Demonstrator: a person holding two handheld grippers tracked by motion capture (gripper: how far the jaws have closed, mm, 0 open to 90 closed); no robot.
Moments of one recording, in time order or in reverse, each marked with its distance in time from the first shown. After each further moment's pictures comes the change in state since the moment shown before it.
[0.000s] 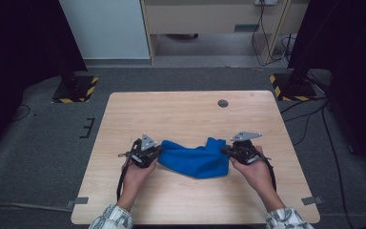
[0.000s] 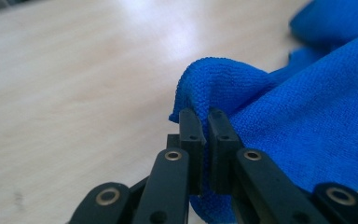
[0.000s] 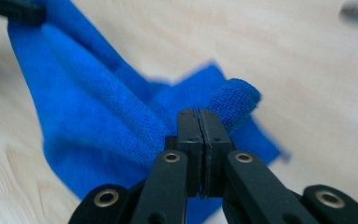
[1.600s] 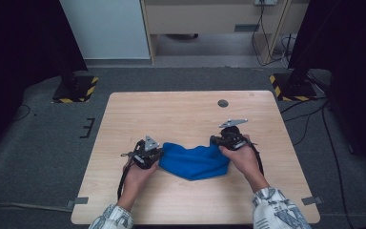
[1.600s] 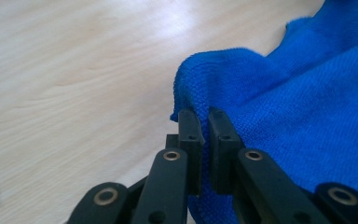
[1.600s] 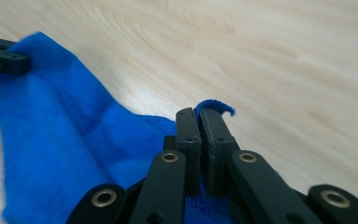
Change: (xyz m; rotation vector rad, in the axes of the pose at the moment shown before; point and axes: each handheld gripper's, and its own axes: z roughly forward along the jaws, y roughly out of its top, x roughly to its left) left arm 0.004 -0.001 0.000 0.020 0.006 0.000; right arm -0.009 0.042 0.040 0.021 0.033 0.049
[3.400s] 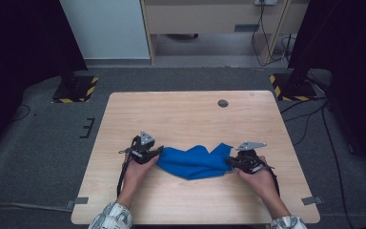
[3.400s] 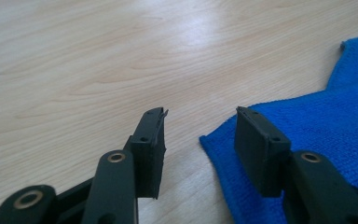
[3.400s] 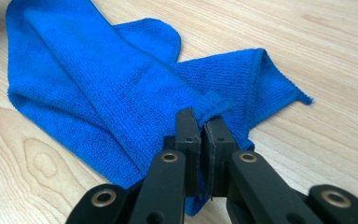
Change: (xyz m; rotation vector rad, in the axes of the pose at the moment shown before) left arm 0.020 -0.004 0.024 -0.002 0.043 -0.080; right arm -0.006 -0.080 -0.030 0.003 0.017 0.014
